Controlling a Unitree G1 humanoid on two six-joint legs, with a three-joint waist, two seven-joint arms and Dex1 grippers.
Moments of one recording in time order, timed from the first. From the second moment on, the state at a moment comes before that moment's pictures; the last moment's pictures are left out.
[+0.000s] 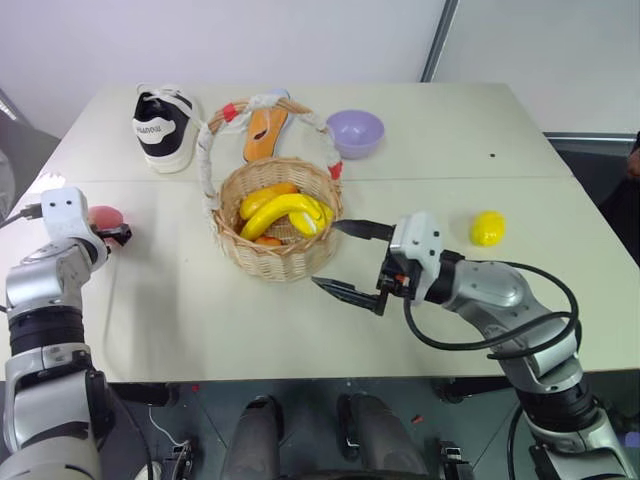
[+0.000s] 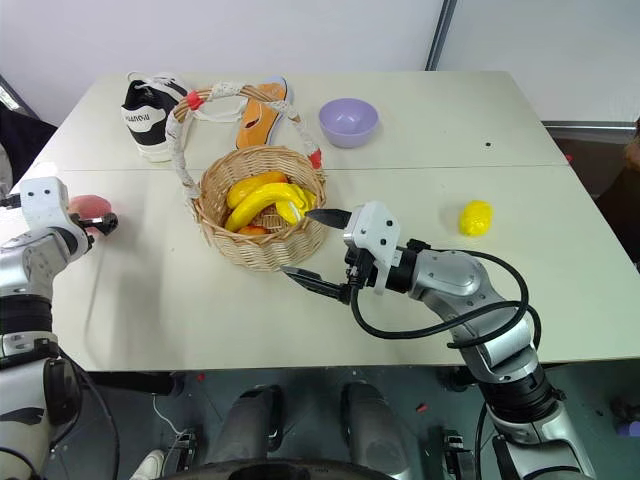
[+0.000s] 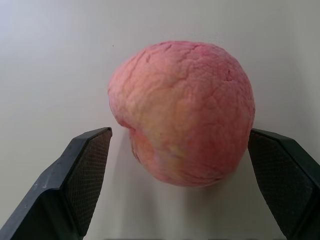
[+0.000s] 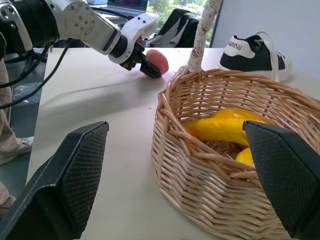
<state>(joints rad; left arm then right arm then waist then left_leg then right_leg) -0.60 0.69 0.37 0.51 -0.23 0.71 -0.15 -0.33 -0.53 0.16 -0.53 0.48 0.47 0.75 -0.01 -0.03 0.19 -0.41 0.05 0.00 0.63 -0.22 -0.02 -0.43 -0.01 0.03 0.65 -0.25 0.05</state>
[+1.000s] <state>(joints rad) -0.32 0.71 0.48 0.09 -0.37 0.56 -0.37 -0.38 -0.57 0.10 -0.54 0.50 0.51 0.75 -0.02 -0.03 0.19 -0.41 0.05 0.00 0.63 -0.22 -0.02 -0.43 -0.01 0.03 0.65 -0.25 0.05</state>
